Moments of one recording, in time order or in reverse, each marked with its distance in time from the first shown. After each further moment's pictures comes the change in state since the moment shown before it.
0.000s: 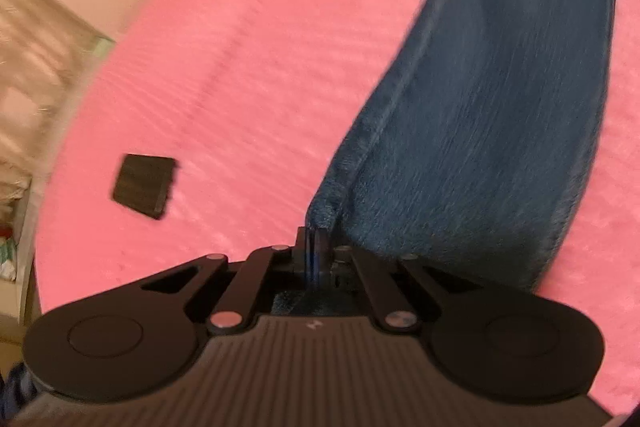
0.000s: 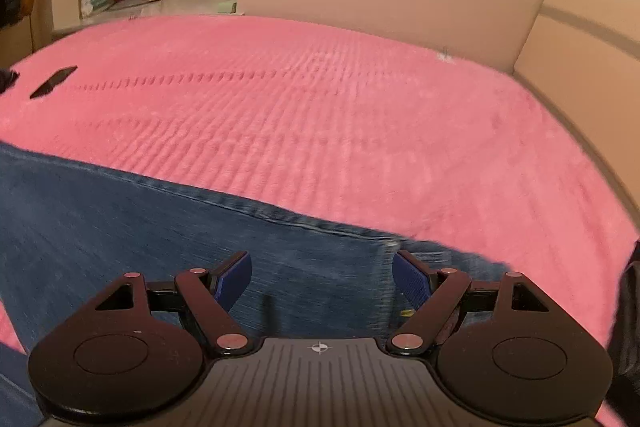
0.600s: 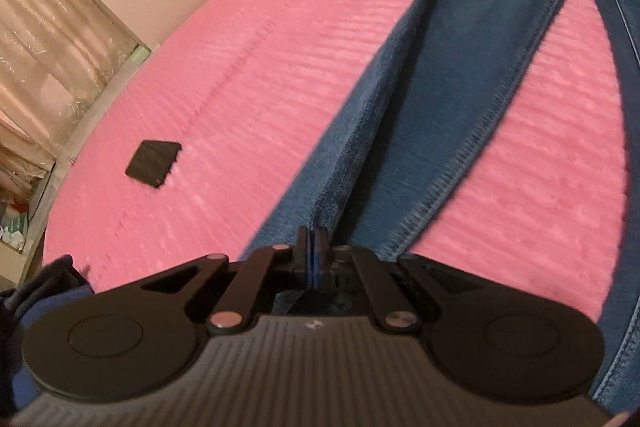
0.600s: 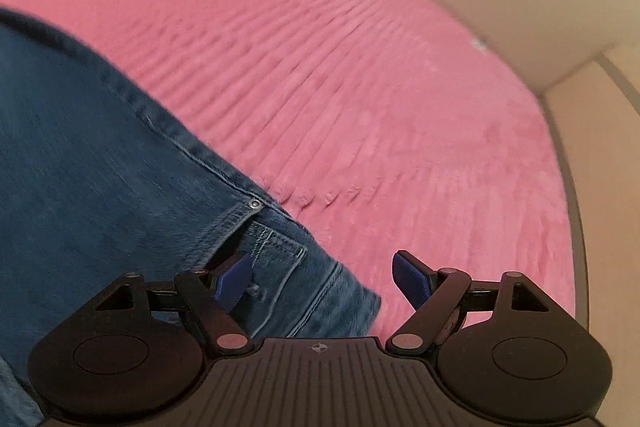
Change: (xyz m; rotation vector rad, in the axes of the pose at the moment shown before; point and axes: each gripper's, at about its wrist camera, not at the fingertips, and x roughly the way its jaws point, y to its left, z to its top) left arm -0.044 -0.074 -0.042 -0.079 -0.079 0.067; right arm 0.067 -0.065 0.020 -0.443 0.278 -0.033
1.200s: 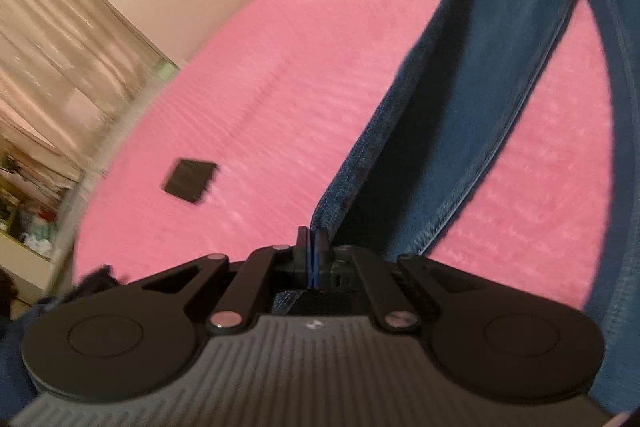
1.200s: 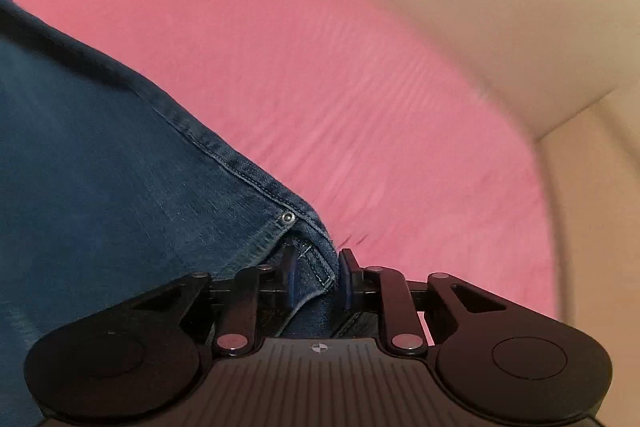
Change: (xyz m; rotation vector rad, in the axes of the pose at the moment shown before) left arm -0.080 0.005 0.014 -0.010 -0.061 0.099; right arm -0.111 0.037 -0.031 -0.026 -0.211 -0.063
